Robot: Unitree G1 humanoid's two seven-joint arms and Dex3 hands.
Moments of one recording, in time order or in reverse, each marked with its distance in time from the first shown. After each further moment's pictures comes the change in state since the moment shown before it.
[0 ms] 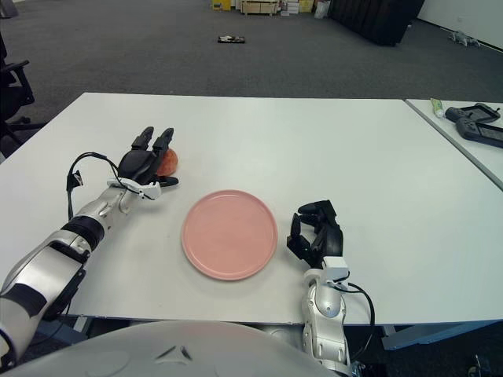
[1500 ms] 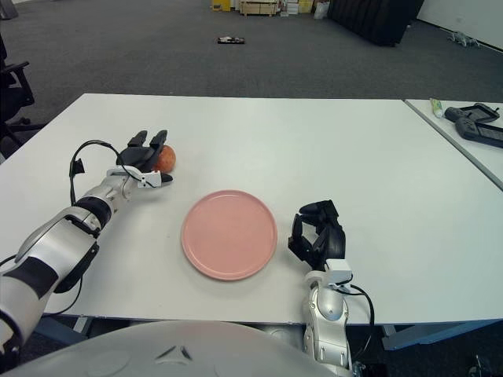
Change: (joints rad) left arm -0.184 -0.046 -0.110 0.241 -0.059 0.114 -0.175; right arm 0.017 0.002 -0.002 -0.030 0.012 0.000 0.011
